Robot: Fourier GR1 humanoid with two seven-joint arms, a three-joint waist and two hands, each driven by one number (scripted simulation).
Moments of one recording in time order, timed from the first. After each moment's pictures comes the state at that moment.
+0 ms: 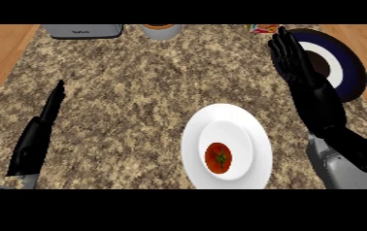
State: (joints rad) left arm 0.00 0.60 -0.29 -1.61 0.08 0.39 -0.02; right arm -0.32 -0.34 0.20 -1.70 -0.14 -0.04 -0.24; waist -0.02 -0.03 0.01
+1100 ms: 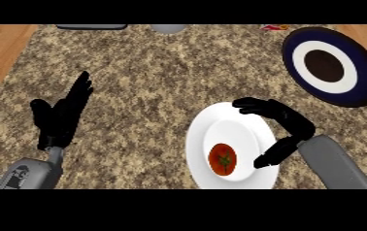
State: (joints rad) left arm -0.16 0.44 -0.23 -1.43 0.30 0.25 0.10; right arm -0.37 -0.44 0.40 -1.13 0.08 0.30 -0.94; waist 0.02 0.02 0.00
